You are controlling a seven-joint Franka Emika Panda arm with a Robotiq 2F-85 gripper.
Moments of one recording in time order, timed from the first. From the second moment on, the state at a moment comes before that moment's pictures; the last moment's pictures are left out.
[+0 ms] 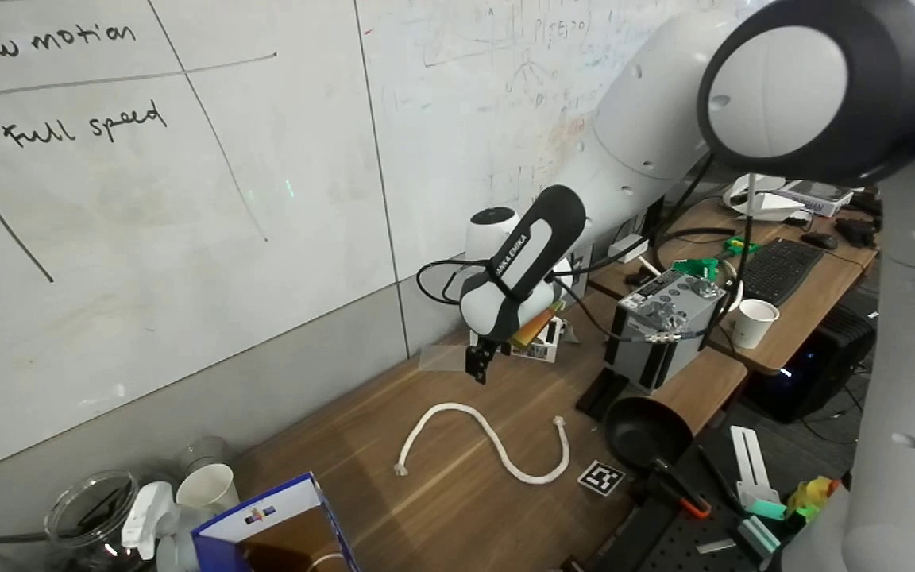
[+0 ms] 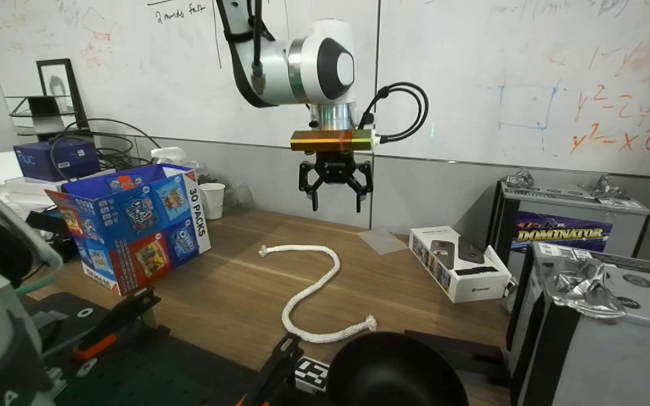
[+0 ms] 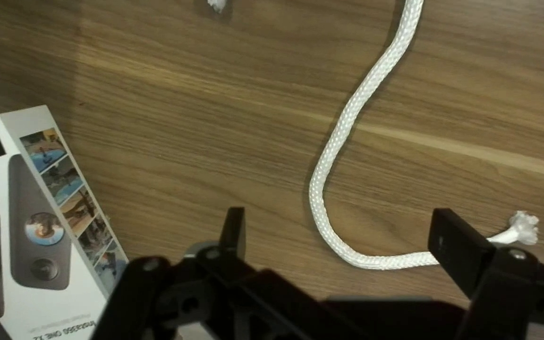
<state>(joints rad) -0.03 0.39 0.00 -2.25 -0.11 2.67 -0.19</state>
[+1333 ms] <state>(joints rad) -0.03 0.77 0.01 -2.14 -0.02 2.91 0.00</state>
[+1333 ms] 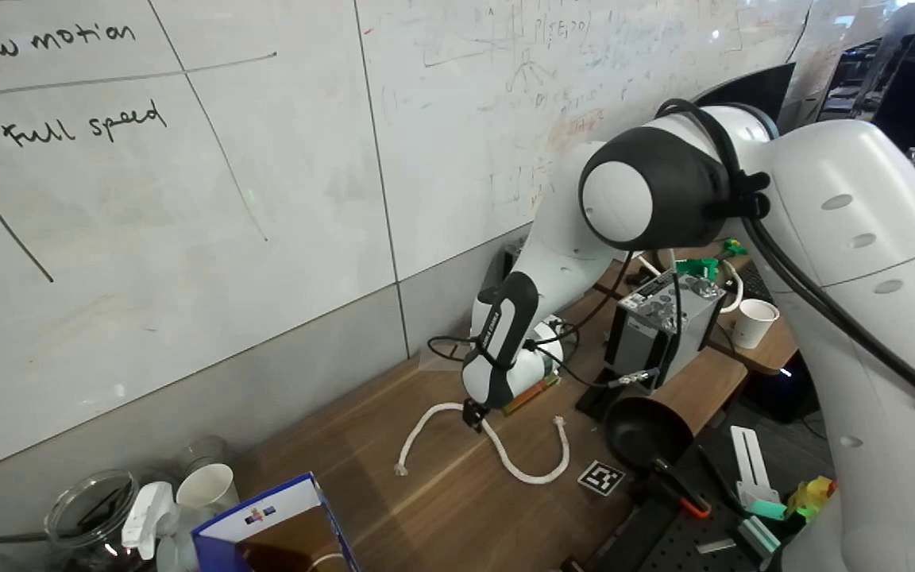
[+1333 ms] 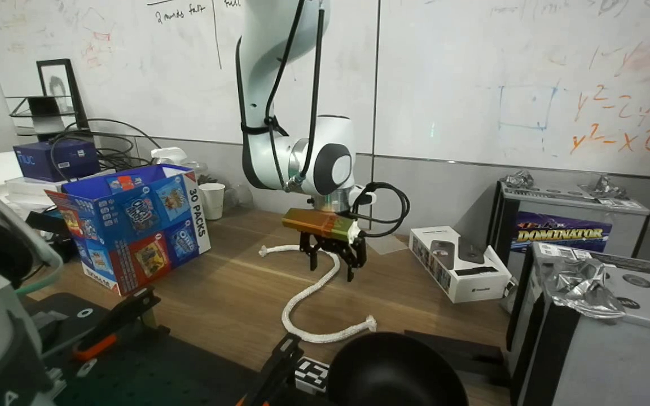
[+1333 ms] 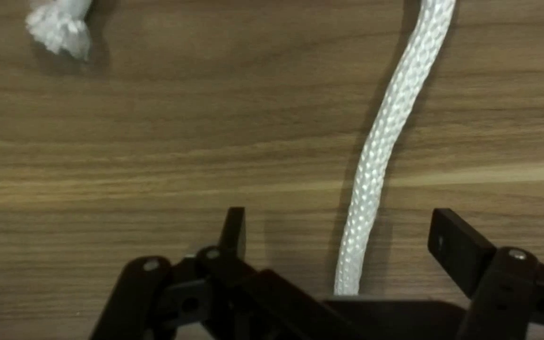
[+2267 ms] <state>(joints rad) -0.03 0.81 0.01 -2.12 0.00 2.92 0.05</state>
